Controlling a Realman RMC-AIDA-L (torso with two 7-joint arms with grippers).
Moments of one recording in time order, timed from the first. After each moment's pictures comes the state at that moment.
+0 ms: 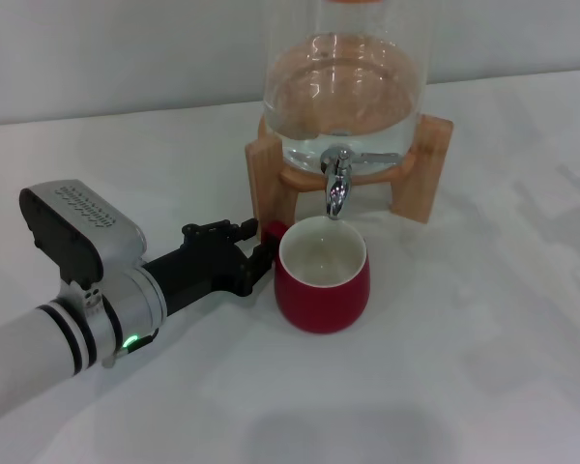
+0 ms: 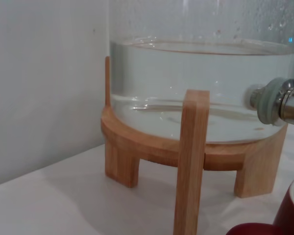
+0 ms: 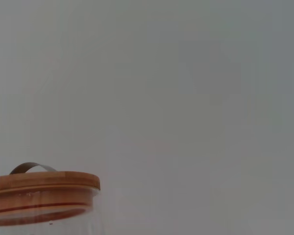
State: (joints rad) left arm -0.74 -2.08 -0.52 -0.24 2.83 0.80 -0.65; right arm 0.30 2.01 -1.09 -0.09 -0.47 -1.64 0.57
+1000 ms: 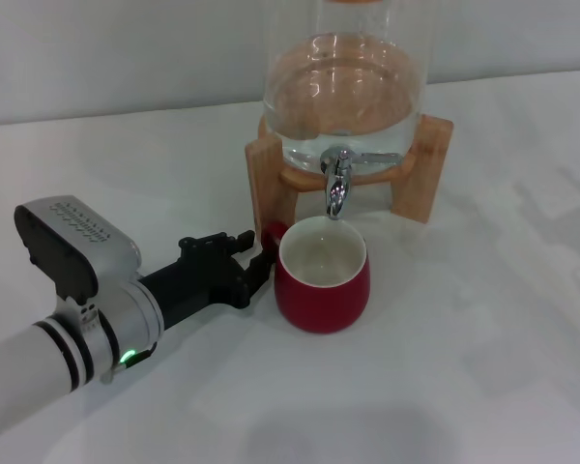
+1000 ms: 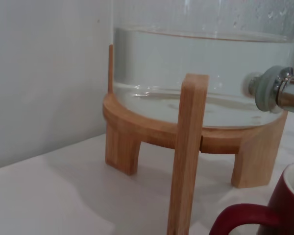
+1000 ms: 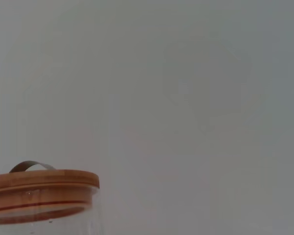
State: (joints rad) left arm -0.71 -2.08 -0.52 -0.26 2.83 0.80 -0.65; right arm 0.30 2.01 -1.09 -0.09 -0.47 -1.64 0.57
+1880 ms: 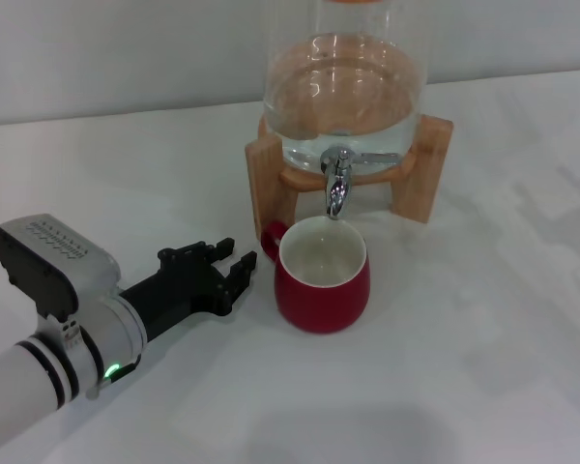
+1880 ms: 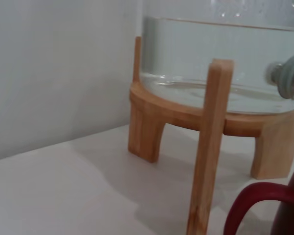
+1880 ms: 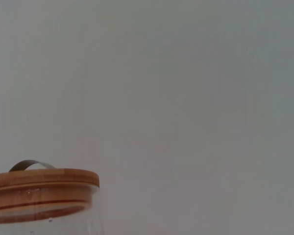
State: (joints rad) left arm -0.65 -2.08 -0.57 -0.26 2.83 0.80 -0.62; right arm 0.30 2.01 -1.09 -0.08 -0.47 -1.64 0.57
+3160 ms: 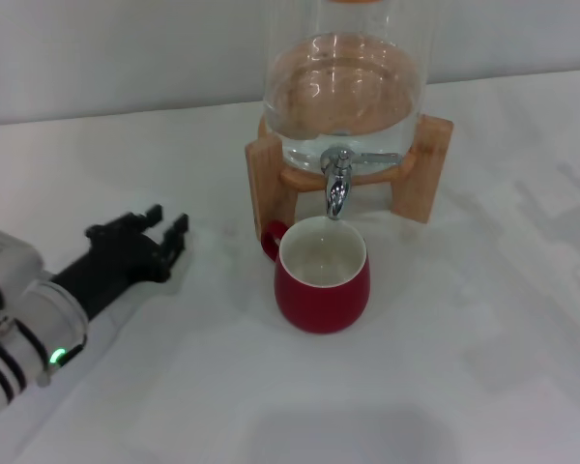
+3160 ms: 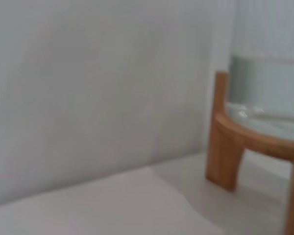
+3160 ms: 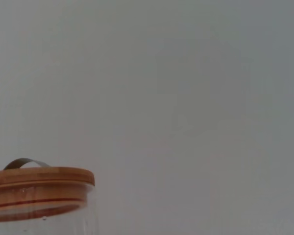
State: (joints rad) left arm -0.57 -2.06 -0.79 -0.24 2.83 0.86 -0.51; right arm 0.31 2.01 -1.09 -0.08 -0.46 -1.63 0.57
